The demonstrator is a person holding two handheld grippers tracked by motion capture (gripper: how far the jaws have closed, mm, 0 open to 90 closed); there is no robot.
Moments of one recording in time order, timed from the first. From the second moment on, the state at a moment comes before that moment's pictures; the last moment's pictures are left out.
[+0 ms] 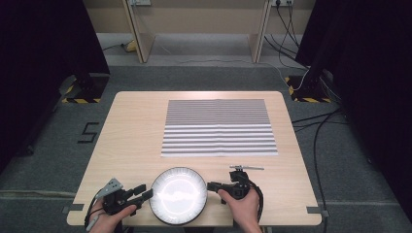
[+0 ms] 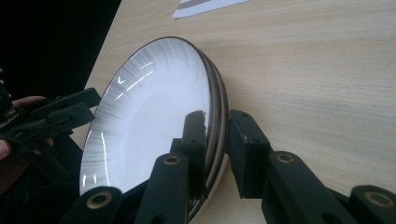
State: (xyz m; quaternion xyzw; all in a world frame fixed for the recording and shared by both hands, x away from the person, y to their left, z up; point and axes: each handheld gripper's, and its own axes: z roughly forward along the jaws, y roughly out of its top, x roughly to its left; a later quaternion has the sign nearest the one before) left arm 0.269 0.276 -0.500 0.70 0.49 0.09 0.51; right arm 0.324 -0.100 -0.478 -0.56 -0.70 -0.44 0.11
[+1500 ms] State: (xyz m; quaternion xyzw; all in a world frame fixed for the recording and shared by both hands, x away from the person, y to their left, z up) left arm 0.260 0.277 -0.498 0.70 0.49 0.07 0.51; right arm 0.325 -0.083 -0.475 -0.57 -0.71 -0.40 0.09
